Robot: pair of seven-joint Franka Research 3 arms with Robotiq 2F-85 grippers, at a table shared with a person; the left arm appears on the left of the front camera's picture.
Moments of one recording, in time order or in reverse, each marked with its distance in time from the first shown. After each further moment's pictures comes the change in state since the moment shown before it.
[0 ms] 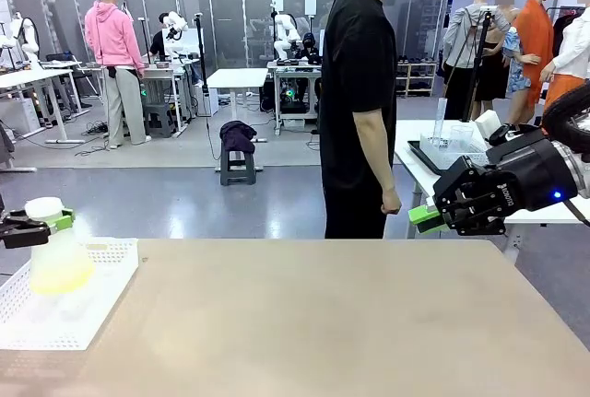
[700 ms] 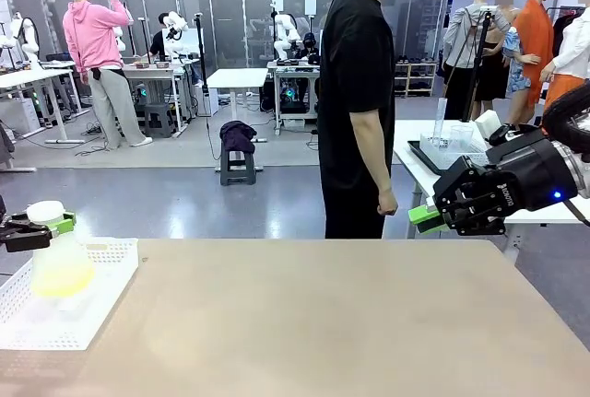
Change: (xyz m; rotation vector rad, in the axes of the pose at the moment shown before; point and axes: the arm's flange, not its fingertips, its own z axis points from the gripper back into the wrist) left arm -0.006 0.000 -0.001 0.000 0.001 -0.001; right arm 0.000 0.000 0.000 0.000 0.000 0.000
